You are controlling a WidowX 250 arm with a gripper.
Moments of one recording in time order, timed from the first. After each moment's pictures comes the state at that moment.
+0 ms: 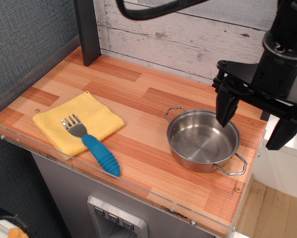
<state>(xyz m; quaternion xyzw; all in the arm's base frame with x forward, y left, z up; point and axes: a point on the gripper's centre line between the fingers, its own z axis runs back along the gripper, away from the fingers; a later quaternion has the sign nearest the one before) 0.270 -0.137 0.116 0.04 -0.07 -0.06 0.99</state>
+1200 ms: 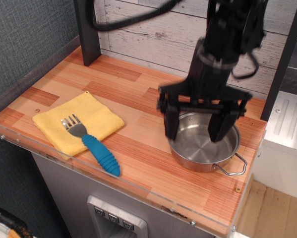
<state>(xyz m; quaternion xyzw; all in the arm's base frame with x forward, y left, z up) 0.271 -0.067 0.068 0.07 -0.01 0.30 0.95</state>
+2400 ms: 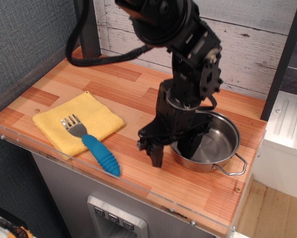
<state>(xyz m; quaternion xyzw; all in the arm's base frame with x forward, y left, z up) 0.270 -0.040 0.015 0.06 -0.05 0.44 0.90</state>
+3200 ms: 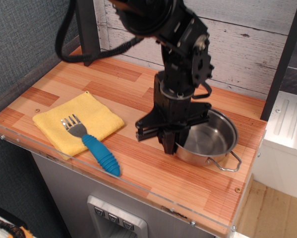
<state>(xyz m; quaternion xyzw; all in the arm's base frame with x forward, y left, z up) 0.279 -0.025 0.027 0.03 -0.05 0.44 0.90</state>
